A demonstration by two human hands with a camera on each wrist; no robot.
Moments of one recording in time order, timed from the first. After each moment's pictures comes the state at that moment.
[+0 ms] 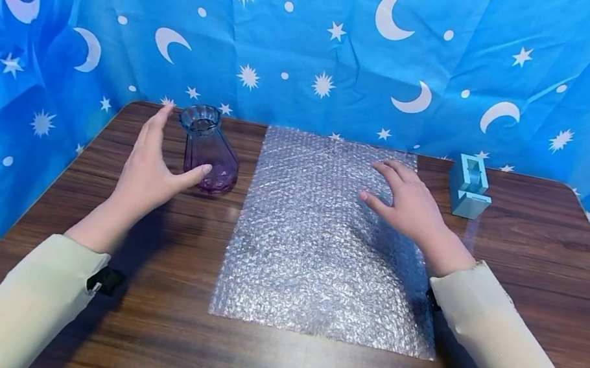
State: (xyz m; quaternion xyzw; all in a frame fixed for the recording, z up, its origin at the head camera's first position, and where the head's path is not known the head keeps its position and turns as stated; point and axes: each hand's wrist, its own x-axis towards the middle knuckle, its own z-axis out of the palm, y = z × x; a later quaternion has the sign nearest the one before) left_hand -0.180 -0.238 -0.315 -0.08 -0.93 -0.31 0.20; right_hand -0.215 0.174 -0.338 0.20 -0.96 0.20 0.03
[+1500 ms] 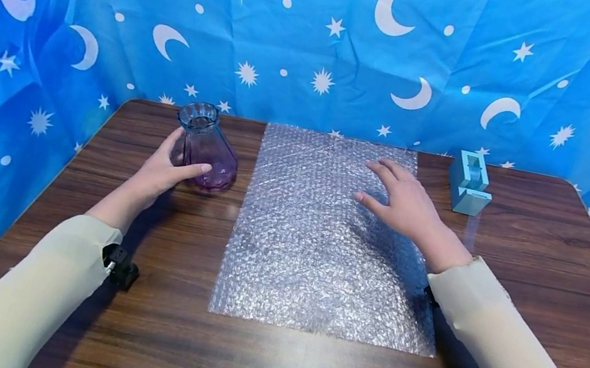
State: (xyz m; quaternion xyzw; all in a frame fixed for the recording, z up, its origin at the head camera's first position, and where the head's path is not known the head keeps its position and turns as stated) left_hand -0.217 -0.260 -0.348 0.01 -0.86 -0.51 -0.08; right_hand -0.219 0.172 -0.343 0.20 -0.96 0.19 0.00
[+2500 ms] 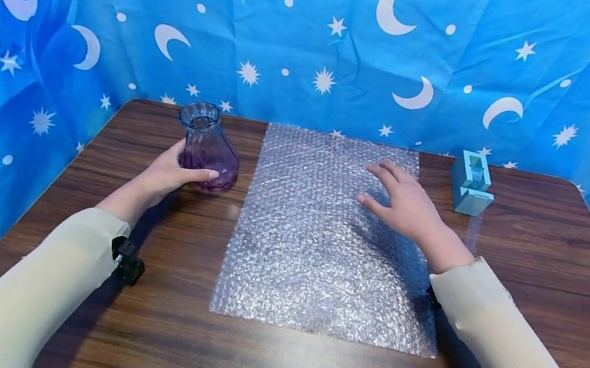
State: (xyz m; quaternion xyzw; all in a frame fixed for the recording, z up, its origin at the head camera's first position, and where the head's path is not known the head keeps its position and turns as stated) left_hand -0.228 -0.258 -0.358 0.00 -0.86 -0.50 -0.11; right_hand -0.219 0.174 -0.345 0.22 -0.96 0.19 -0.01
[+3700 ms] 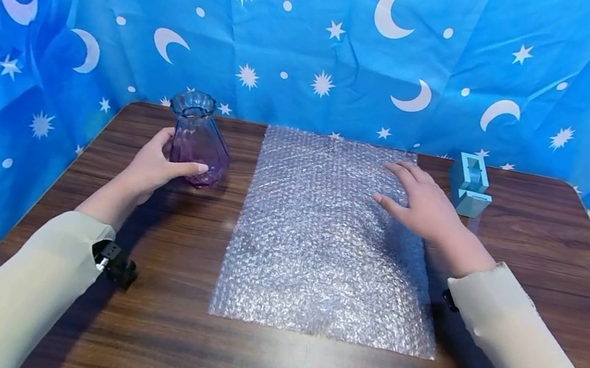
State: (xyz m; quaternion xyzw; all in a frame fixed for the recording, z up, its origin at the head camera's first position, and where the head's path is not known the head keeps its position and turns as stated) left_hand -0.218 -0.265 -0.334 0.00 -0.87 -0.49 -0.04; right_hand -0.214 0.195 -0.328 0.19 -0.96 0.20 -0.02
